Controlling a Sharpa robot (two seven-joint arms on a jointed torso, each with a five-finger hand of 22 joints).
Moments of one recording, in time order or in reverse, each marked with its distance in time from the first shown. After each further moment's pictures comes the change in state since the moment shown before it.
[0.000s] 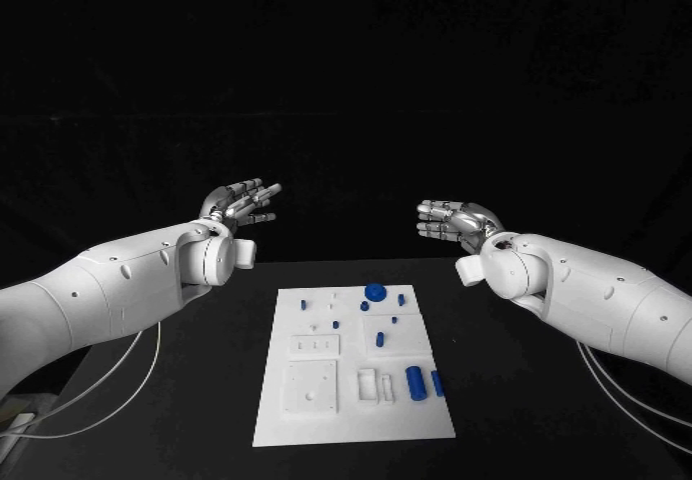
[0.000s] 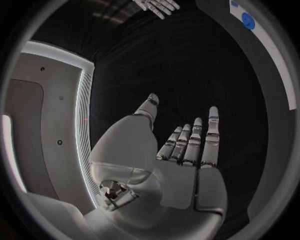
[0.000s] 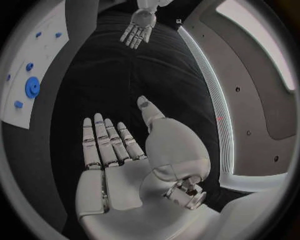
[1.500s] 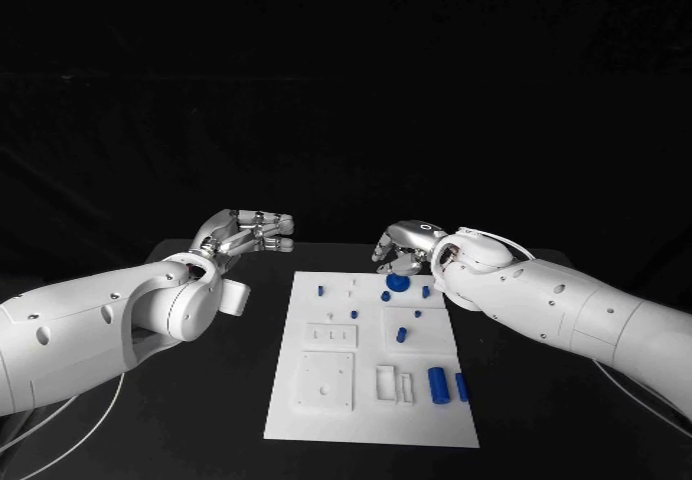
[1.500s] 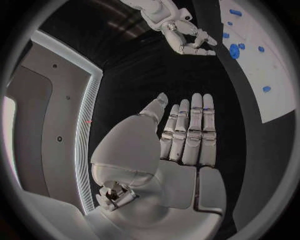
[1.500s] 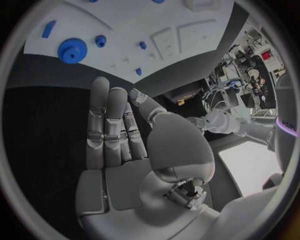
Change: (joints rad) left arm 0.001 -0.253 -0.001 0.492 -0.138 -0.002 0.068; left_hand 0.080 0.004 0.064 -0.096 0.030 0.581 0.012 0.026 0.030 0.629 -0.013 0.023 0.019 0.567 -0.056 0.024 0.032 -0.117 0.204 -0.202 0.206 0.047; right arm 0.021 0.105 -0.013 0.037 -1.400 -0.079 -0.089; right_hand 0.068 -0.122 0.246 -0.095 -0.009 0.532 -0.048 0.020 0.021 0.442 -0.116 0.010 0.012 0.673 -0.227 0.755 0.455 0.050 0.761 -0.261 0.587 0.387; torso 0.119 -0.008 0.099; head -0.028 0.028
